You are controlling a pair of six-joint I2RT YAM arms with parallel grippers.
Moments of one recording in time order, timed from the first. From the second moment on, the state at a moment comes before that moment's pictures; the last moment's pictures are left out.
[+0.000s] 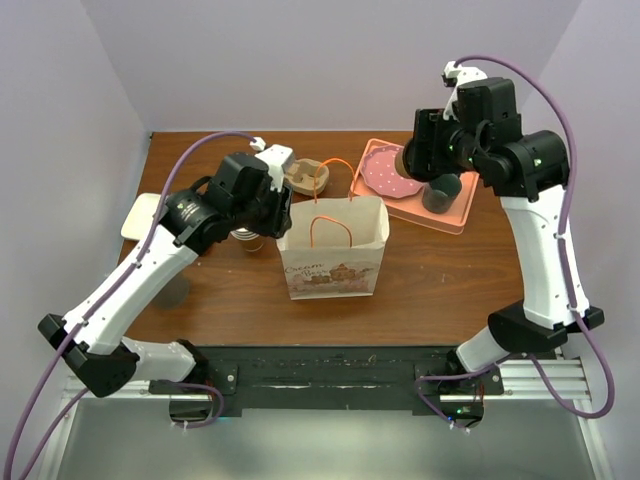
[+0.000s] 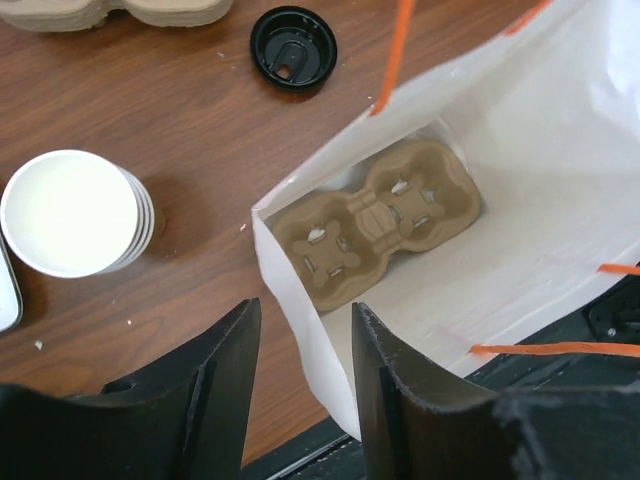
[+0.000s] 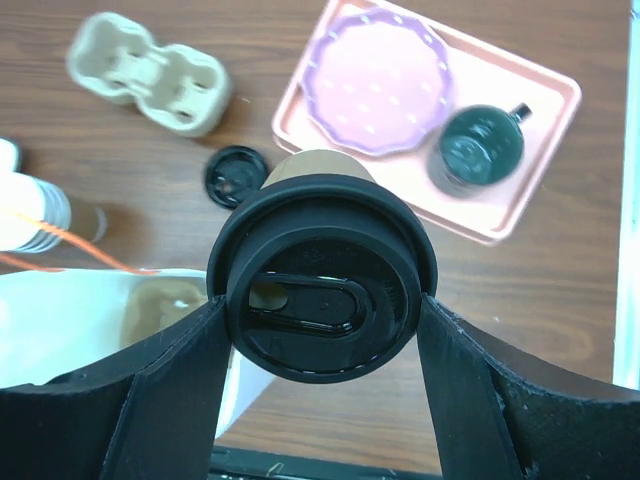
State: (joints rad) left arm -0.69 1.29 1.53 -0.96 -0.07 -0.26; right arm 0.41 1.55 2.27 -1.35 0.24 0.26
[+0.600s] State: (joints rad) left arm -0.65 1.32 1.52 -0.90 -0.07 -0.30; right arm 0.48 1.25 1.98 -1.10 -0.28 0.15
